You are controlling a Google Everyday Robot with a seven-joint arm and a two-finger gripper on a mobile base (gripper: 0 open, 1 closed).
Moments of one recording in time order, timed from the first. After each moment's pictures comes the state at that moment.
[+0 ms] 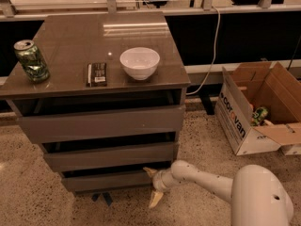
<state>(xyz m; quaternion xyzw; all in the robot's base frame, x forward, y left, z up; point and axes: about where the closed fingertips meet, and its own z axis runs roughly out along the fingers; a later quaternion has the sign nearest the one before) 0.562 0.001 0.210 -0.73 0.59 0.19 0.30</state>
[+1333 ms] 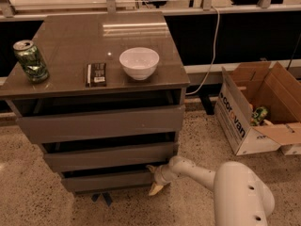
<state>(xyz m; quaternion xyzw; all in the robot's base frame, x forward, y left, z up) 0.616 -0.015 0.168 -0.73 0.61 0.15 0.29</state>
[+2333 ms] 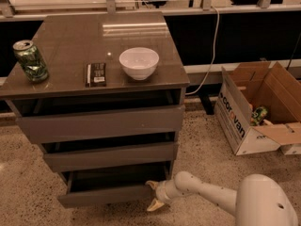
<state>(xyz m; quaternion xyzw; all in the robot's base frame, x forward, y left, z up) 0.529 -0.009 0.173 -0.71 0.61 0.21 0.30</state>
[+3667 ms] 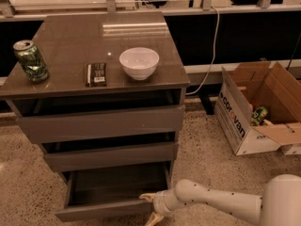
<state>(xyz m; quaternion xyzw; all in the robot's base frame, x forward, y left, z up) 0.446 0.008 0.251 -0.74 0.56 0.23 0.30</state>
